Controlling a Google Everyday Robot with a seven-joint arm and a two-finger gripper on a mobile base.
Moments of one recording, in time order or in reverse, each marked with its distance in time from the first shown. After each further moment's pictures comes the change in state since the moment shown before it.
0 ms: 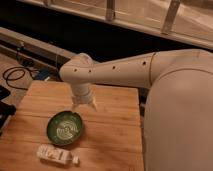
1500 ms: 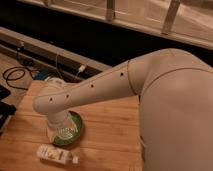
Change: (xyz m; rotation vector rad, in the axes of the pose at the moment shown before) arm 0.099 0.104 0.031 -0.081 -0.009 -0.564
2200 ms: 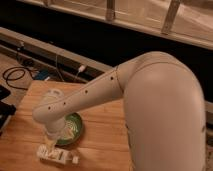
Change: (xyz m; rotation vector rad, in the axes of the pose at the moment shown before) arm 0.023 0.030 0.063 -0.051 0.081 -0.058
